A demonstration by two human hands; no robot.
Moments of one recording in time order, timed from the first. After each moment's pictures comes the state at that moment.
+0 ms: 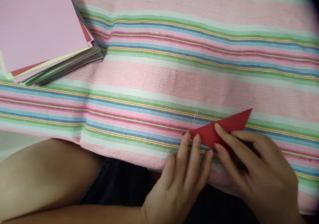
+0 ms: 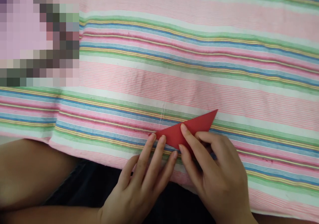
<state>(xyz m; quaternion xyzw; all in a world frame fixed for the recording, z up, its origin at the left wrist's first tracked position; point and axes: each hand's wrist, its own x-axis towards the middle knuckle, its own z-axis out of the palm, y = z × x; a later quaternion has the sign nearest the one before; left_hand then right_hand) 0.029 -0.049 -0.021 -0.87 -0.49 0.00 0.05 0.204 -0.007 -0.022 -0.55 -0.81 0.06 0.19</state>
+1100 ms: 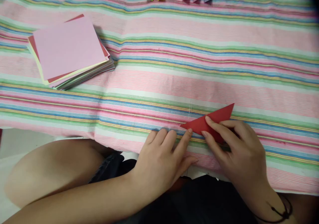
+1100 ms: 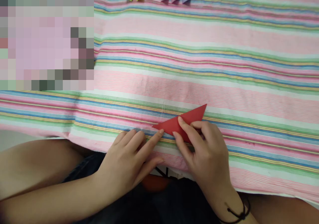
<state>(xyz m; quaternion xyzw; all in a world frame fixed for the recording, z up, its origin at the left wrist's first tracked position) -0.007 -0.010 -0.004 -0.88 -0.46 -0.05 -0.13 0.193 -0.002 -0.029 -0.57 -0.79 0.02 0.23</state>
